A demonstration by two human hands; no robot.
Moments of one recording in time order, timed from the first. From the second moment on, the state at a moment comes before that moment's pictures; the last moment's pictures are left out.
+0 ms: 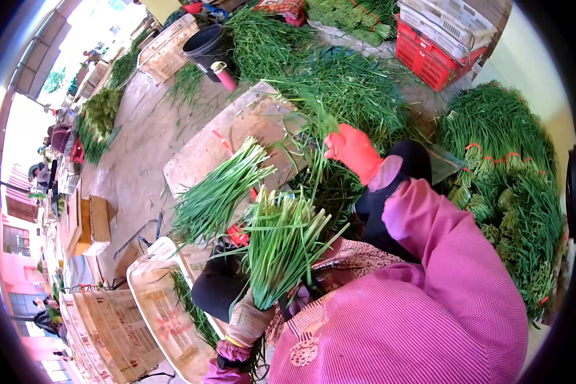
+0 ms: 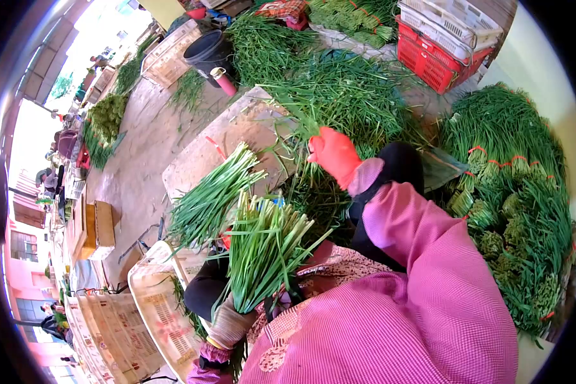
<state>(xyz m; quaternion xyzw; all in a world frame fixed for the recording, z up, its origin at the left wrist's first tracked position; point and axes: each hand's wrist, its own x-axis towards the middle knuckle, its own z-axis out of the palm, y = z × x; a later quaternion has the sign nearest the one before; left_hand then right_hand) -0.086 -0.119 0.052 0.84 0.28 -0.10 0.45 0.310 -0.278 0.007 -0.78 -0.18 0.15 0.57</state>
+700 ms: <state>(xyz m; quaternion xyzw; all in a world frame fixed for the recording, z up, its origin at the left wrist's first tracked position) -0.085 -0.126 0.075 0.94 0.28 -0.12 0.15 0.248 -0.260 0.009 -0.88 -0.40 0.00 0.26</state>
